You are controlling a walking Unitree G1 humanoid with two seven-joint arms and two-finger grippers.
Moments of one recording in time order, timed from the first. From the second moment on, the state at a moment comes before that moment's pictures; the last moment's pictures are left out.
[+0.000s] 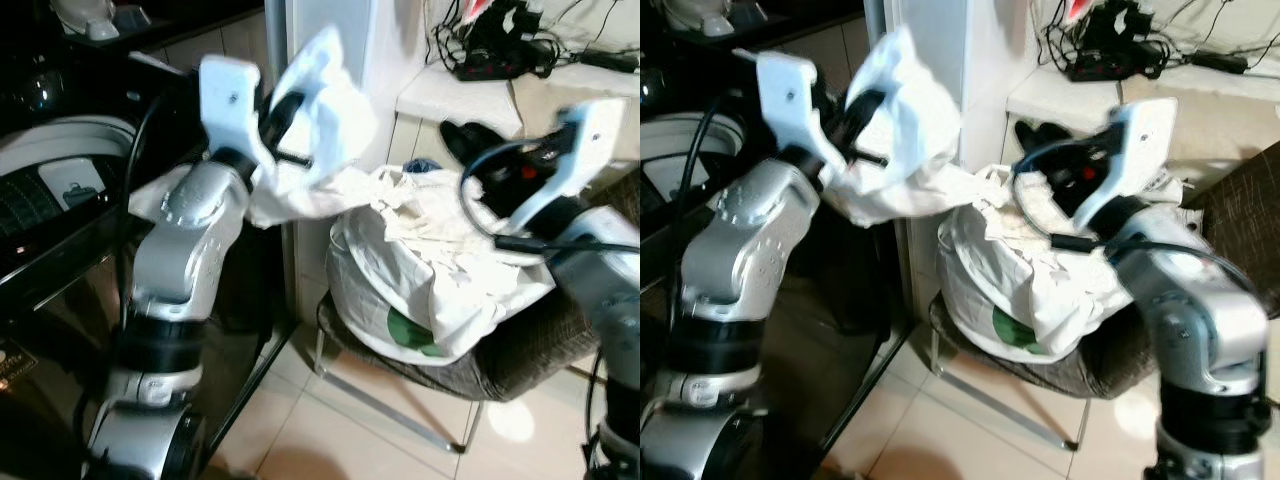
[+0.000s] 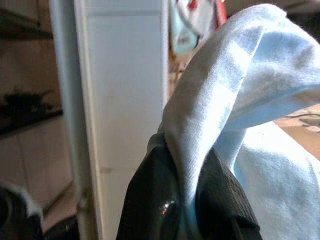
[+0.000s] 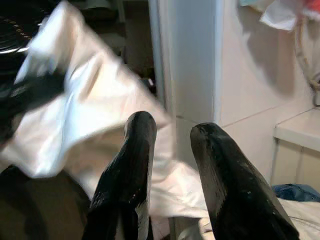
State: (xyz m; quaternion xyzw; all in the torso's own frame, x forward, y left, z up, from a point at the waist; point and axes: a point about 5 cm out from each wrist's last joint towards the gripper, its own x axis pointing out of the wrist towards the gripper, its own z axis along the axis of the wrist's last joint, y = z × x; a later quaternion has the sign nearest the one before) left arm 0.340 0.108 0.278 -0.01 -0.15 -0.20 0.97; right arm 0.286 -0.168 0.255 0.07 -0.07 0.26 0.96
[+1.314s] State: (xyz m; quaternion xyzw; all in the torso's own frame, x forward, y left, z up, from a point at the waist) left arm 0.409 0.222 0.383 0.46 -0.14 0.08 0.87; right arm 0.273 -0.143 0.260 0.05 -0.10 0.34 0.93
